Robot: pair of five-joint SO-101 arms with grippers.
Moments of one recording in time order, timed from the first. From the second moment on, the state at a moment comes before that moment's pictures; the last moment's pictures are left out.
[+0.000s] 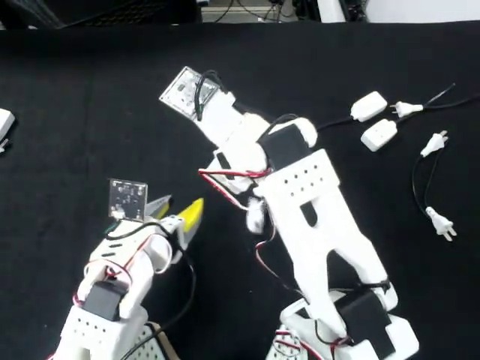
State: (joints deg) left arm 13.8 -103.6 96.5 47.3 14.3; right arm -28.4 -15.7 5.5 82.9 25.6
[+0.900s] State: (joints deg) left arm 1.2 -103.6 96.5 49.5 14.3; right arm -6.9 -15.8 20.1 84.9 35.3
